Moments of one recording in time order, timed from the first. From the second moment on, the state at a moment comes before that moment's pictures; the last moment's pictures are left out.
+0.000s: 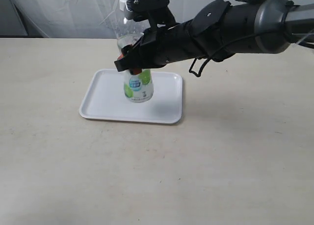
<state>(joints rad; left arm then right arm) 0.04 0.06 0.00 0.07 0.25 -0.04 0.74 1.89 -1.28 1.04 0.21 -1.04</state>
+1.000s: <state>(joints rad) 0.04 0.06 0.00 0.07 0.25 -0.04 0.76 2.13 -1.43 1.28 0.08 -1.20</state>
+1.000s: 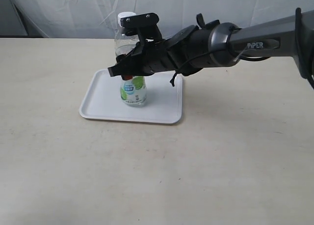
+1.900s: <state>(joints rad) 0.04 0.06 0.00 0.07 0.25 -0.04 0.76 2.13 -1.44 1.28 0.27 -1.17</state>
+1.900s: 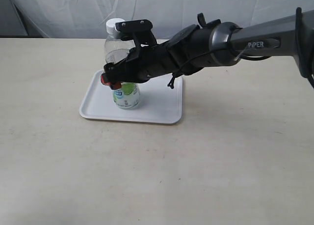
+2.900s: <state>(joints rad) 0.04 0.06 0.00 0.07 0.25 -0.04 0.76 2.06 -1.43 0.18 0.74 -0.26</state>
